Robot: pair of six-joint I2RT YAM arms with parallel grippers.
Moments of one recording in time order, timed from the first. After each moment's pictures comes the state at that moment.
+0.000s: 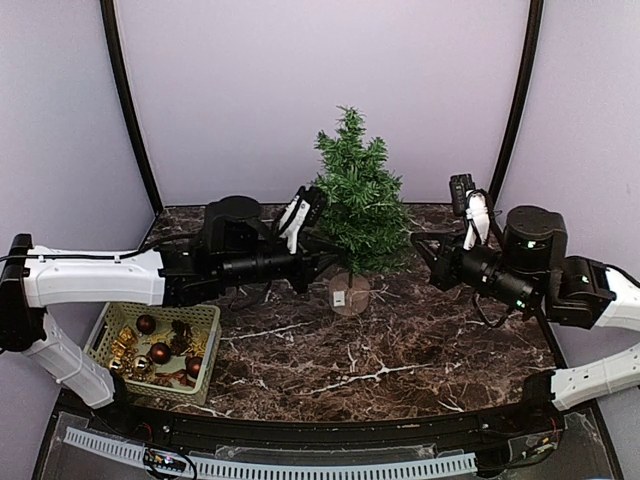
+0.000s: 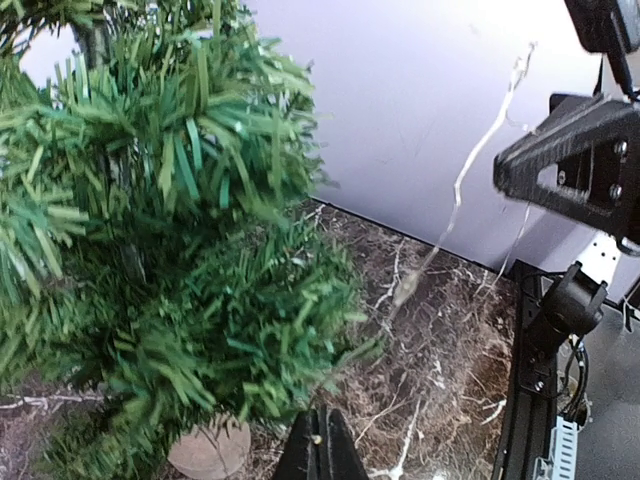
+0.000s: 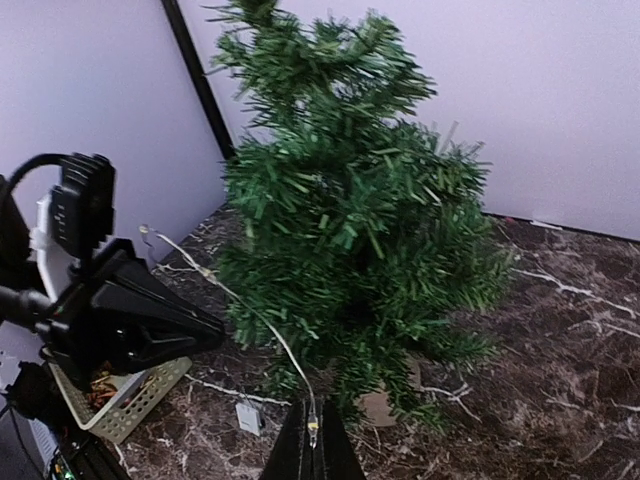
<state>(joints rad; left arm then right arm) -1.03 1.46 1.04 0.20 0.09 -0.13 1.17 0.88 0.89 -0.22 0.48 0.35</state>
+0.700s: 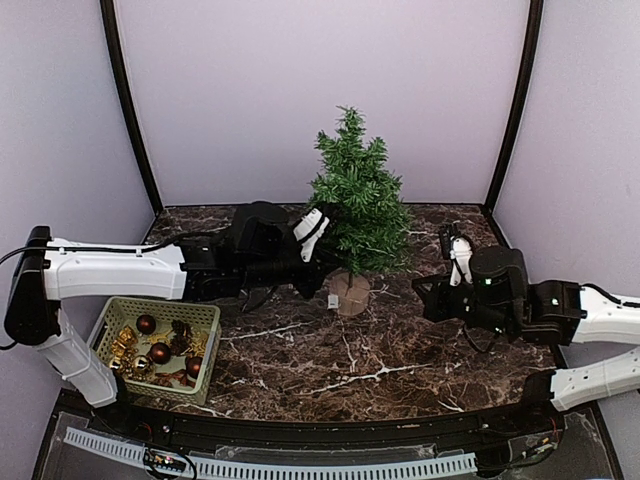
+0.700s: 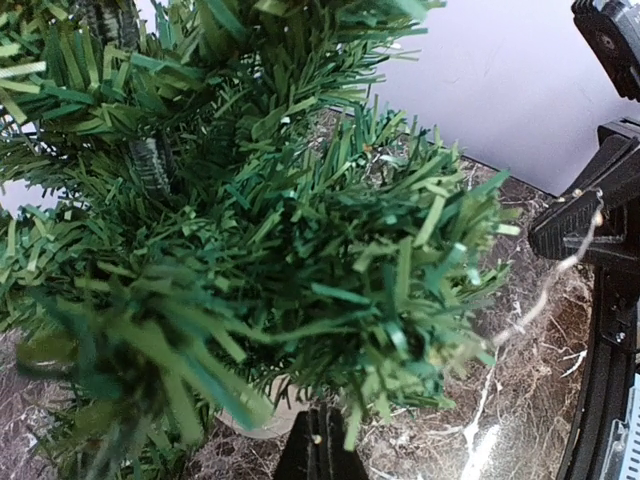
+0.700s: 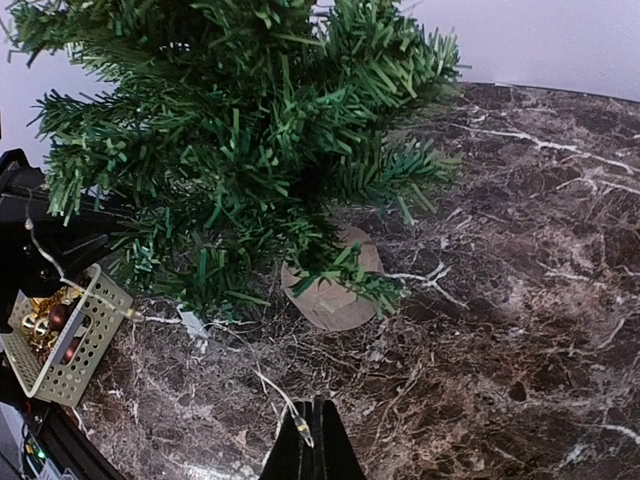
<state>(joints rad) -1.03 1.57 1.14 0.02 -0.06 -0.03 1.09 0.89 0.68 -0.27 0.45 0.58</state>
